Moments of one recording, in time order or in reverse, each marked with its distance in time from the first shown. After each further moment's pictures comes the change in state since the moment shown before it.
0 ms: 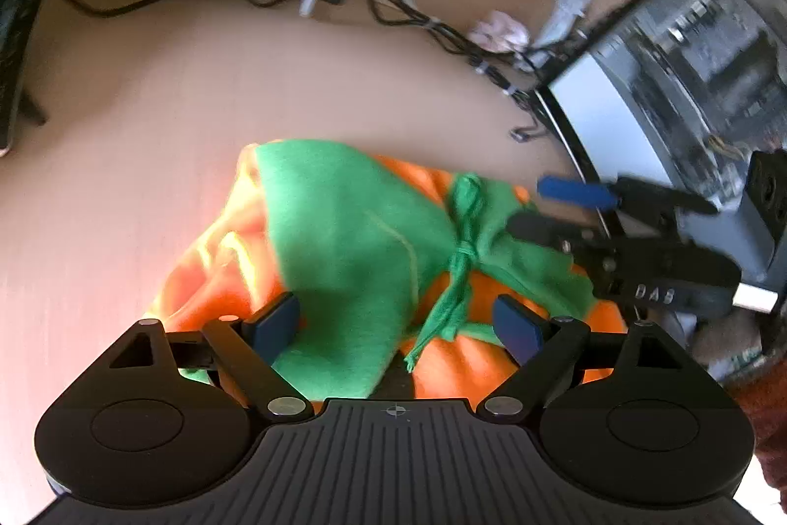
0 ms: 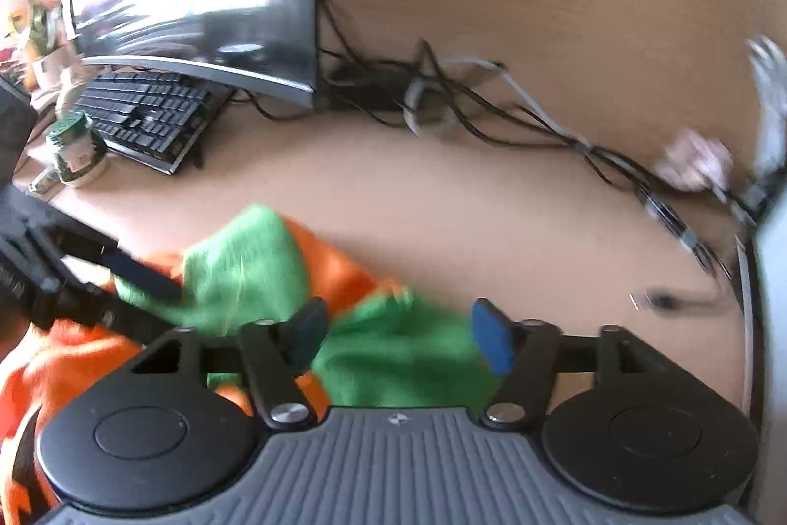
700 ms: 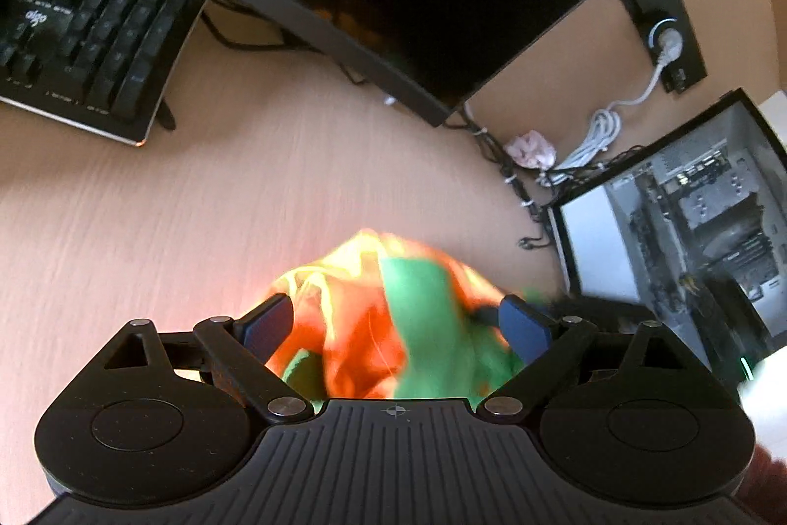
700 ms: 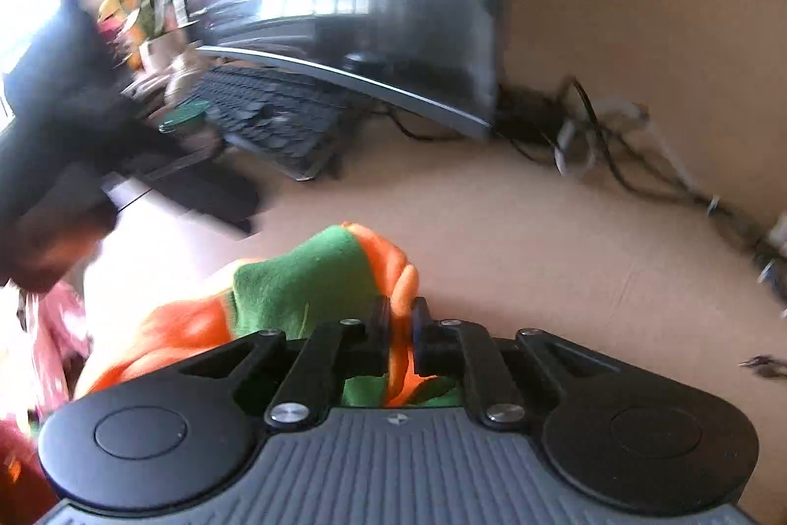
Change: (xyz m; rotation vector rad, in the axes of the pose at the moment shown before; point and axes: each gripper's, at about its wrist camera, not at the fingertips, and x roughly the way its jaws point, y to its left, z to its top) left arm -0.068 0.032 0.016 -0.226 -0.159 -0.050; right arm -0.033 0.080 -0.006 -0.143 -0.038 0.204
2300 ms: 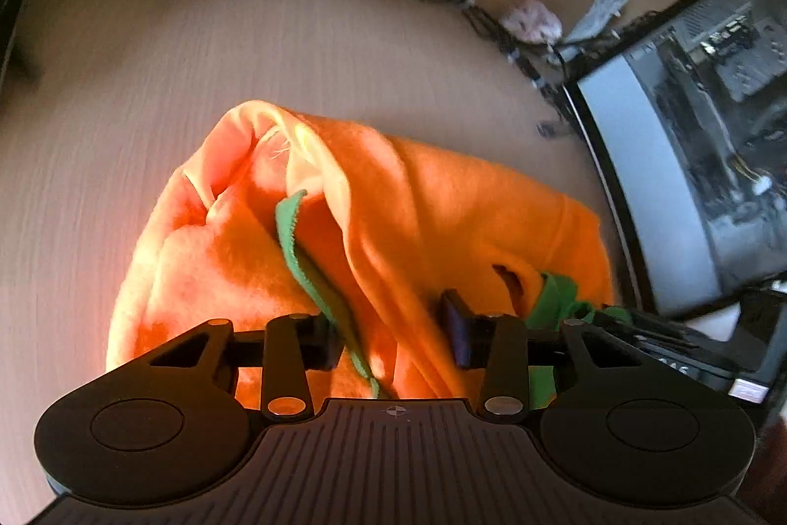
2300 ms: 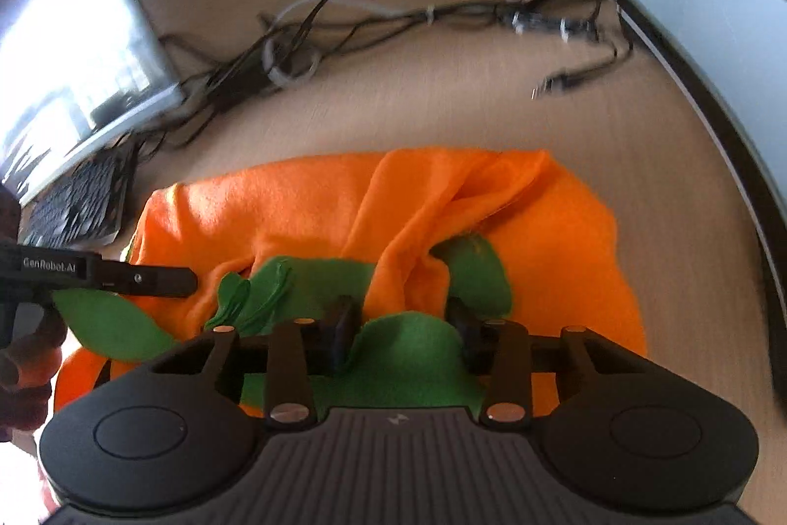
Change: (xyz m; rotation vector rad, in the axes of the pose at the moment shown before) left arm 0.108 -0.014 0.013 0.202 0.234 0.069; right arm -0.013 -0.084 -0.088 0.699 0.000 -0.316
